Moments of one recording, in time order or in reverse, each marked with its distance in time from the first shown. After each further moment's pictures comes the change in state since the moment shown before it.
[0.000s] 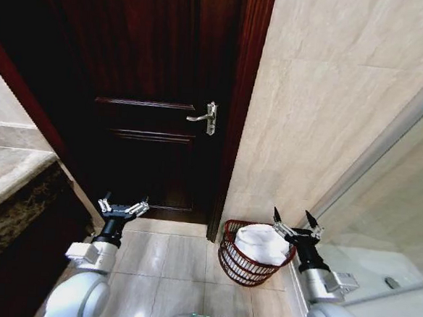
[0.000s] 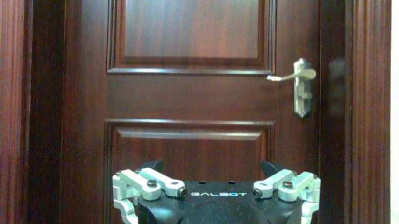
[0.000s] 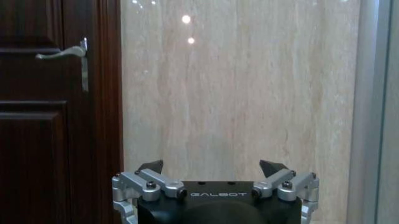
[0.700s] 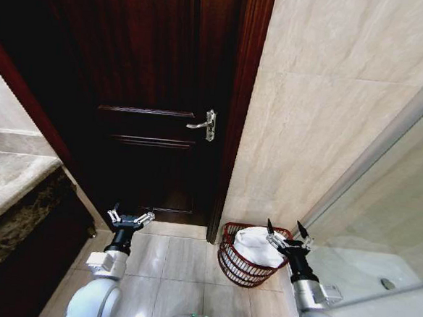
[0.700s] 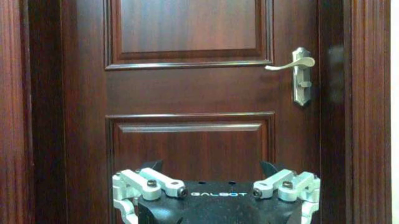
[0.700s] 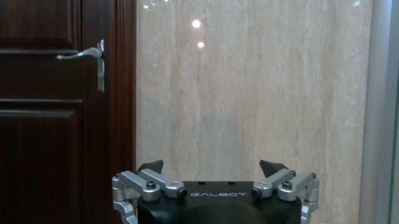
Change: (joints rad) left arm 0.013 -0.027 0.027 0.071 0.075 -0.057 0.005; right arm -0.028 0.065 -0.010 -0.087 -0.059 0.149 -0.092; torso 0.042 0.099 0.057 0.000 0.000
